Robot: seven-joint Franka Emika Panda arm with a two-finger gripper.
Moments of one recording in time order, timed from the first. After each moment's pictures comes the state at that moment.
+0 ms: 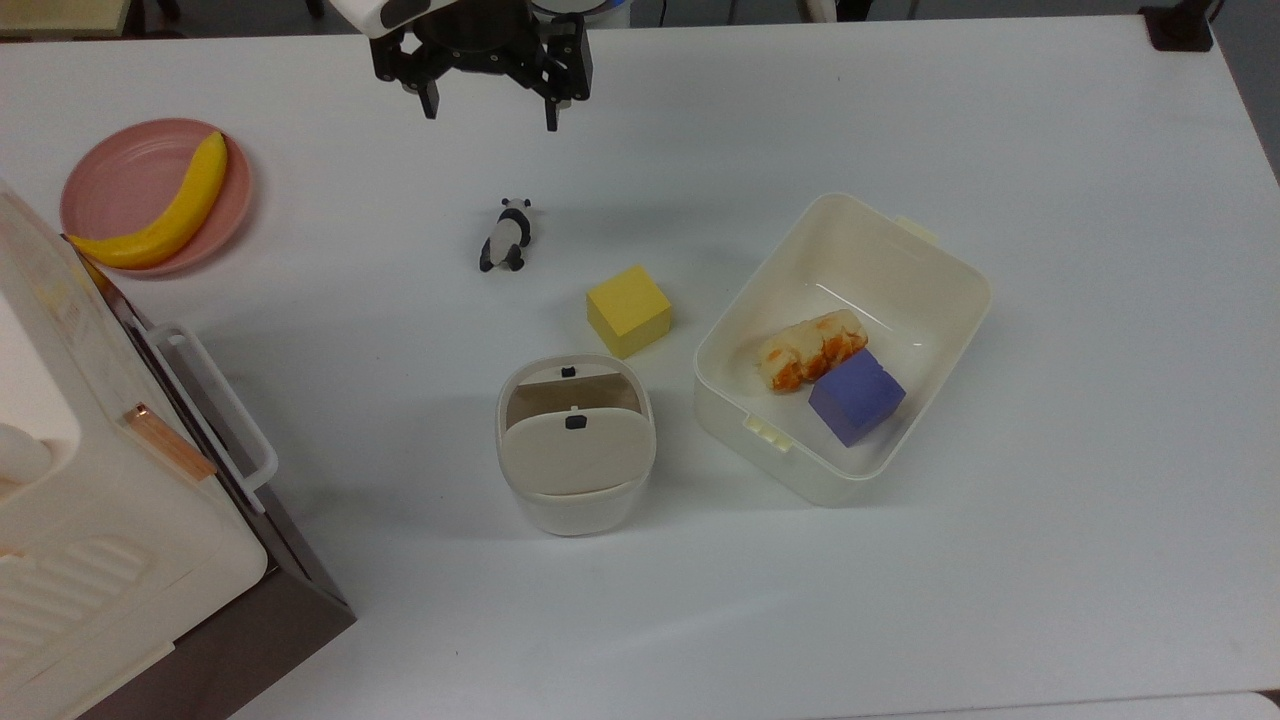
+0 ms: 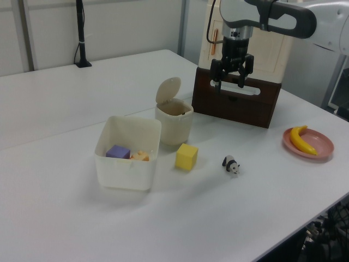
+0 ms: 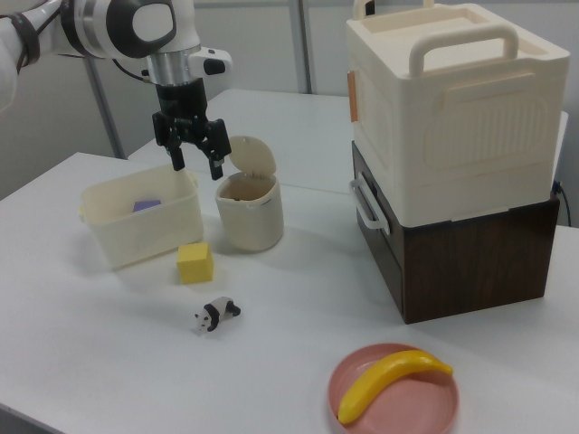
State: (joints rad) arm 0.04 0.19 -0.06 -1.44 -0.03 1.57 0.06
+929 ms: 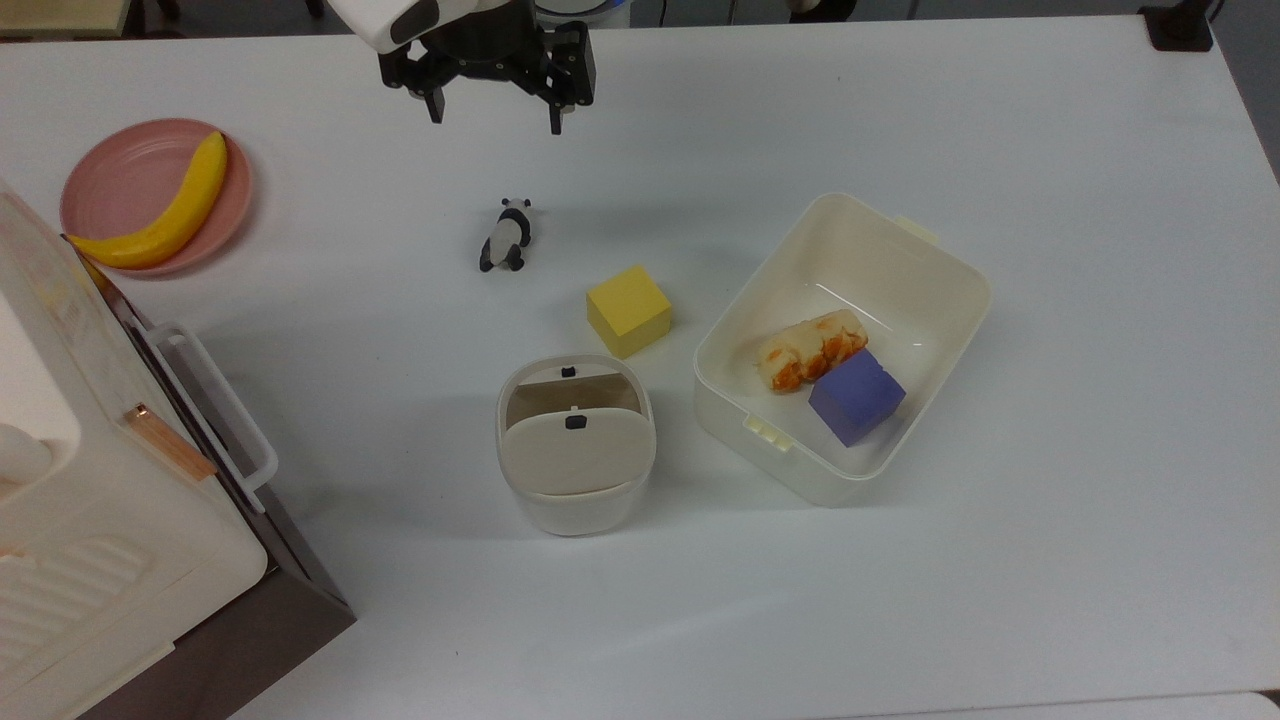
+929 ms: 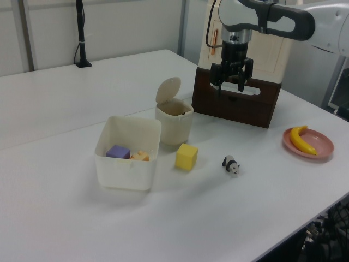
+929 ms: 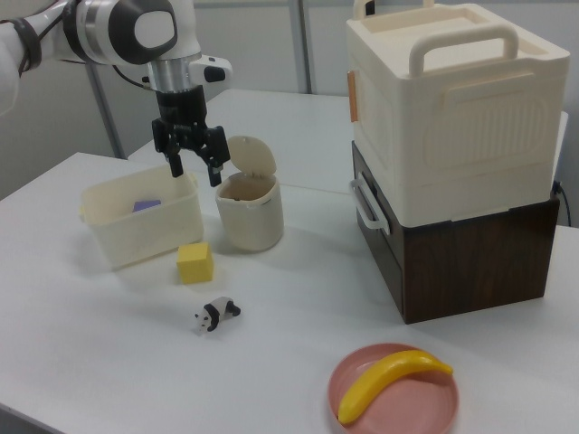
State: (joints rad) arm 0.04 0.19 -0.05 -1.46 -0.03 1.57 0.06
